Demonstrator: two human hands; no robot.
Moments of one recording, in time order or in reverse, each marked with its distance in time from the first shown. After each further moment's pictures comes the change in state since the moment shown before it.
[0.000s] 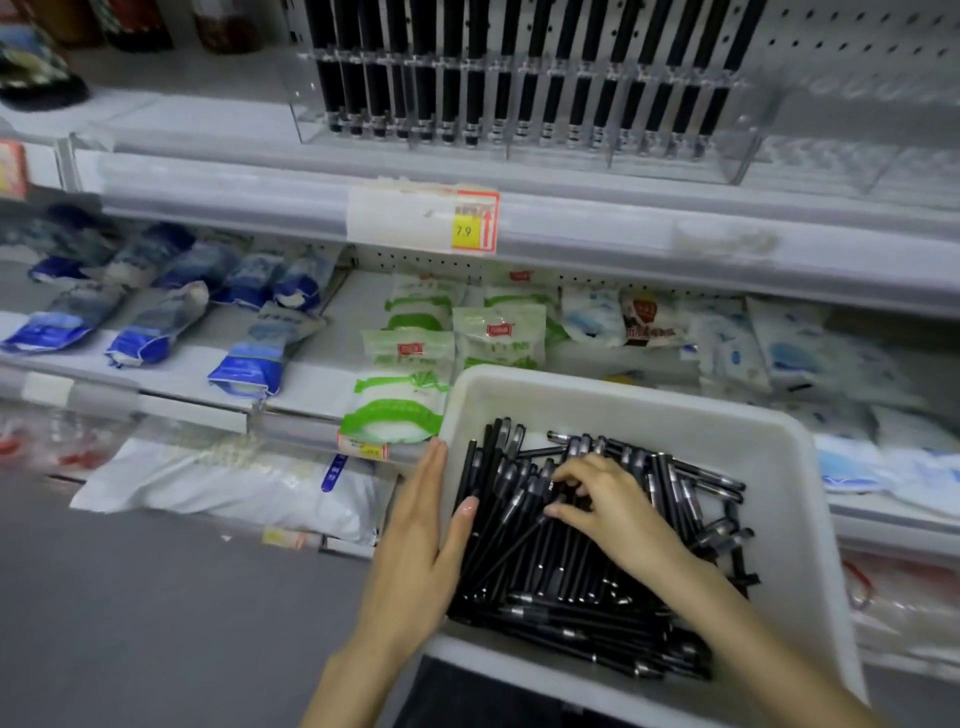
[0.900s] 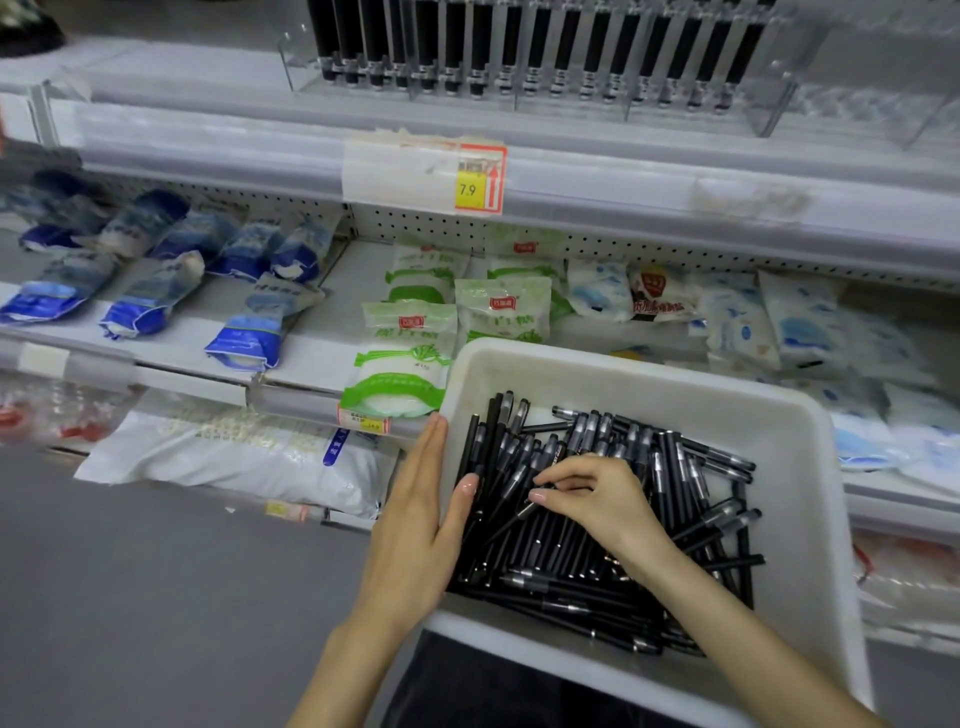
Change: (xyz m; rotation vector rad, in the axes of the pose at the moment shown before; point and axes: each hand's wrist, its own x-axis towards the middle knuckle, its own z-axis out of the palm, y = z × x) left_hand -0.002 -0.005 0.002 0.013 0.006 0.021; right_hand -0.013 -0.016 0.017 0.684 0.079 0.252
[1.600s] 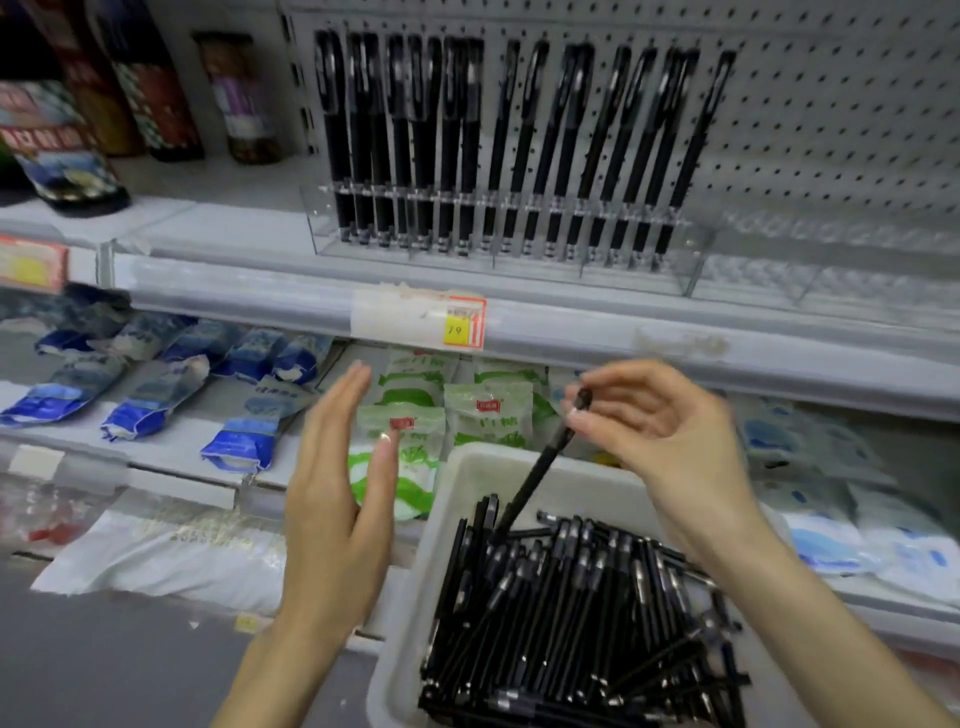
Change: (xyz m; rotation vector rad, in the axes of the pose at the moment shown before) left_hand 0.052 0.081 -0.083 -0.099 0.477 0.349; right_hand -0.024 -0.159 -0.068 0.349 0.186 -0.555
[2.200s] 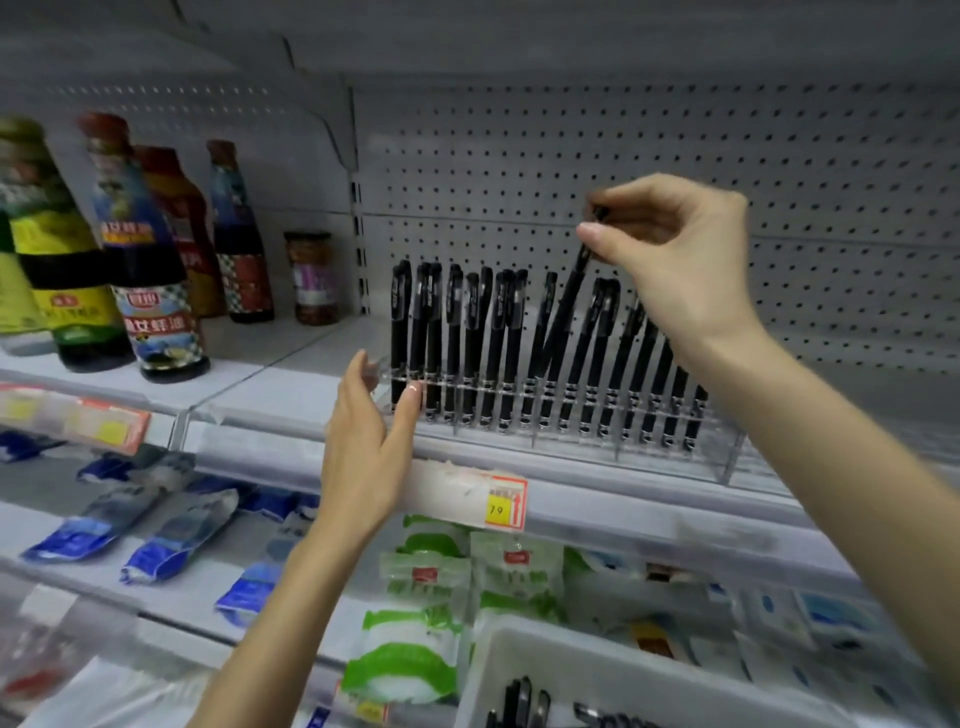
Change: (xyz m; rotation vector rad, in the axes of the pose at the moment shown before) left_hand 0.168 -0.016 0.004 0.078 0.078 -0.089; right_hand 0.177 -0.134 0.039 -0.296 0.136 -0.572
